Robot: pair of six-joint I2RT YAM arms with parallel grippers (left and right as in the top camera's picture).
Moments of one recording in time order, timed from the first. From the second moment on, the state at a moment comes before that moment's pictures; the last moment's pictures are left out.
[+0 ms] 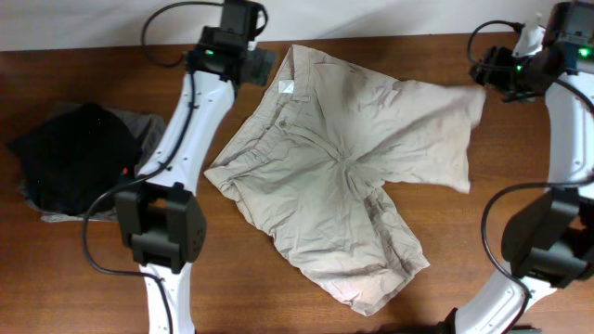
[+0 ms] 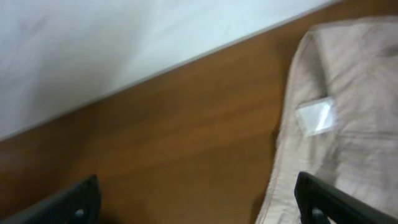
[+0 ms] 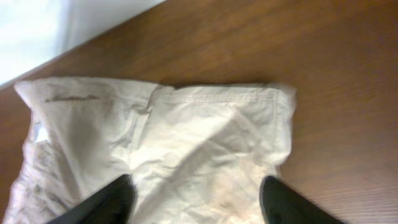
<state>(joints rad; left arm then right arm) -0.29 2.19 2.13 -0.80 -0.31 0.18 -0.33 1.98 1.96 -1.00 -0.30 0.12</state>
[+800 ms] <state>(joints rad) -0.31 2.18 2.11 -0.93 0.13 0.43 -0.17 1.85 1.94 -1.43 -0.30 0.12</state>
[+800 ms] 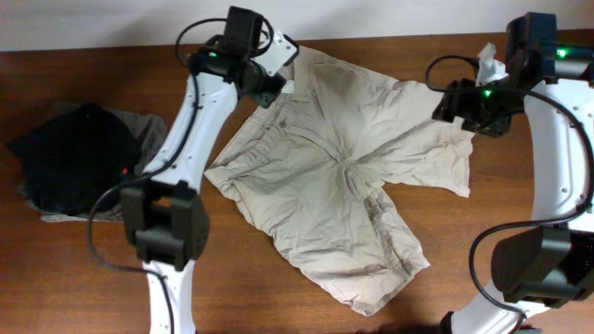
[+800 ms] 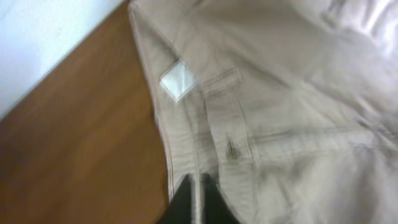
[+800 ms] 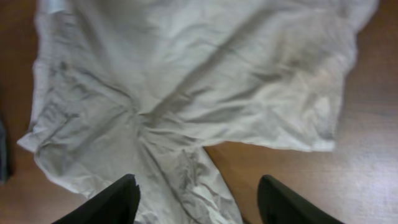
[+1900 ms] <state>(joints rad) -0.31 2.53 2.15 -0.80 -0.08 -0.01 -0.11 1.57 1.93 -1.36 -0.37 0.06</state>
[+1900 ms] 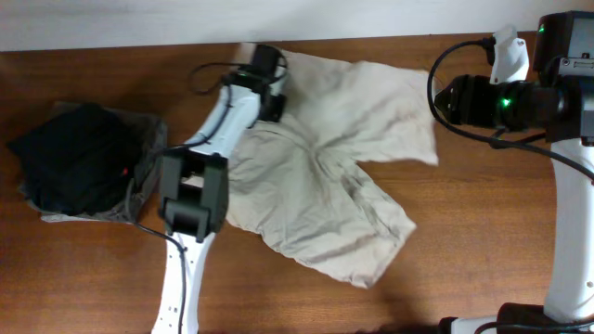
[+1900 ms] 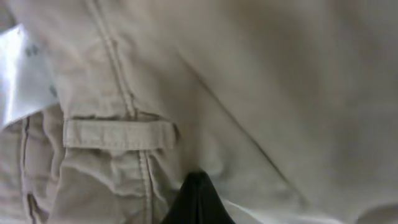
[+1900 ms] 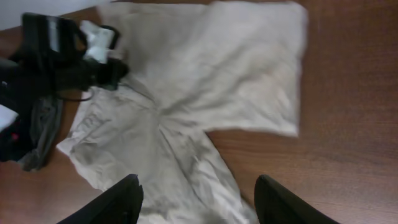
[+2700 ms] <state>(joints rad) -0.17 2.55 2.58 -1.33 -0.14 -0.13 0.03 1.72 1.57 -1.30 -0.32 0.14</state>
